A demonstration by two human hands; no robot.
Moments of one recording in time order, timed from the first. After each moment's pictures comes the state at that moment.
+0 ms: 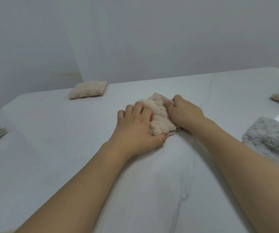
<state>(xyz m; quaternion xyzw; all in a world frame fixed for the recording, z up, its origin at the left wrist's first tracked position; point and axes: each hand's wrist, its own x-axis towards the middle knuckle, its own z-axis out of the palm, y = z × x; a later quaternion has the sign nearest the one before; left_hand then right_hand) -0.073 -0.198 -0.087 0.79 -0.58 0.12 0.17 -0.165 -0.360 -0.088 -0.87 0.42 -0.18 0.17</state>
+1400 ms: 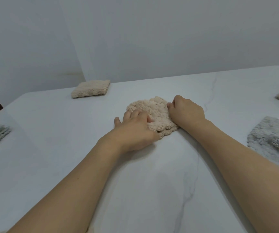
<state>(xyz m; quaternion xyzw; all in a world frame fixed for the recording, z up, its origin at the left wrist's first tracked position) -0.066 -0.193 -0.072 0.83 -0.52 -0.13 0.14 -0.153 -0.362 -0.098 -0.87 0.43 -0.22 0.08</state>
